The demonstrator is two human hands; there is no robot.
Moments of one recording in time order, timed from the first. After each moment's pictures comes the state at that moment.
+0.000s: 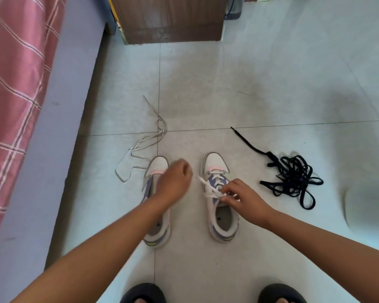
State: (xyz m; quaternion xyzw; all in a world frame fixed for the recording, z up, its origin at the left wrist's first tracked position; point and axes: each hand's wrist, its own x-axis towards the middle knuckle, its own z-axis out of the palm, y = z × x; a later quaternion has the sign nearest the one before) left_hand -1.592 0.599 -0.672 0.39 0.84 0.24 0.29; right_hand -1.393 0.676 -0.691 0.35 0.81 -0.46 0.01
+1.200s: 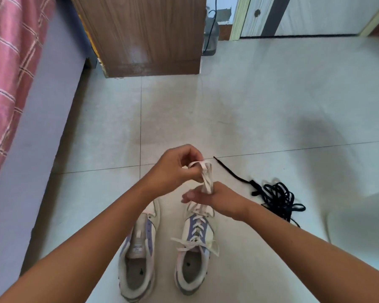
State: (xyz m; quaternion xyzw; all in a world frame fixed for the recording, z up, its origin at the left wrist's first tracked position) left_hand -1.611 0.672 -0.565 0.46 0.61 0.45 0.47; right_hand -1.462 0.723 -0.610 0.34 0.66 -0.66 0.02
